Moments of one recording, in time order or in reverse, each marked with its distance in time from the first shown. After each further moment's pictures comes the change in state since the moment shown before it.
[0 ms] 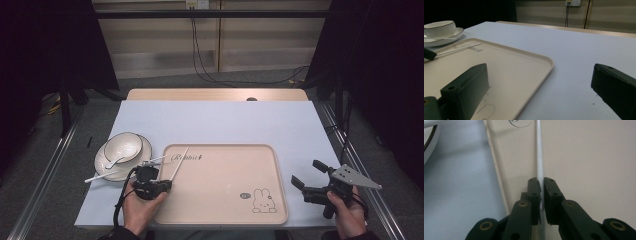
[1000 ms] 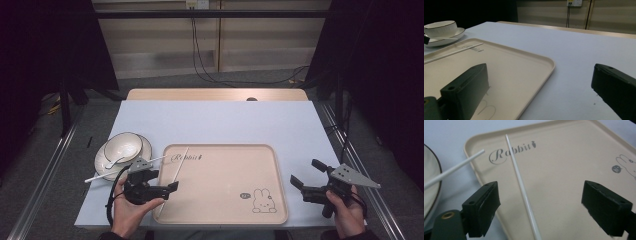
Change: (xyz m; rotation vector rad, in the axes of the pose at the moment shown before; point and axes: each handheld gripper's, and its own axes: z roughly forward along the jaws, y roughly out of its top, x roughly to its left) left arm 0.006 -0.003 -0.033 -0.221 -0.171 0.232; right arm 0.000 0.001 0.003 -0.001 0.008 -0.019
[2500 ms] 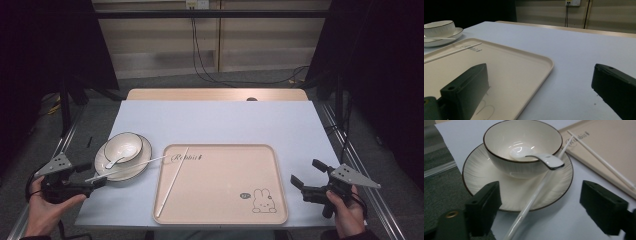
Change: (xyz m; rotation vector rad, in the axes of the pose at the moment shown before) left arm 0.154 -0.034 -0.107 -0.042 0.064 0.183; right arm 0.000 0.000 0.000 0.003 -0.013 0.006
